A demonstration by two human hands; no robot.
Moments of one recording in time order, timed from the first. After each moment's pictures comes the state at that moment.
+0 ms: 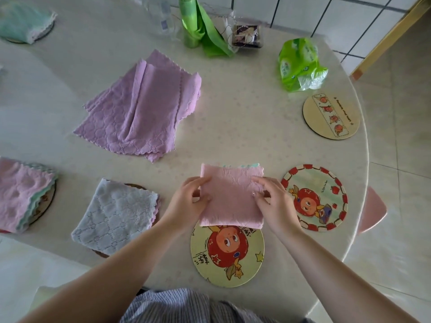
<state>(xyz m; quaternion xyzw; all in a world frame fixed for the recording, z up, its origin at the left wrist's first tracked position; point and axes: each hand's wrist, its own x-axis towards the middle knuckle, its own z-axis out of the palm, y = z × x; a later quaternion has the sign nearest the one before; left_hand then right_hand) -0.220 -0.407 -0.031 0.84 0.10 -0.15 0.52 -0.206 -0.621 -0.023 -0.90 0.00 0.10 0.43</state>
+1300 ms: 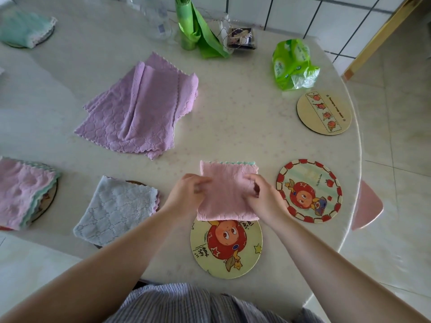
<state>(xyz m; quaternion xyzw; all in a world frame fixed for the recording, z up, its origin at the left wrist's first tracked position) -0.209 -0.408 -0.027 0.90 0.06 -0.17 0.40 -0.205 -0.610 -0.018 -0.90 0.04 0.22 0.37</state>
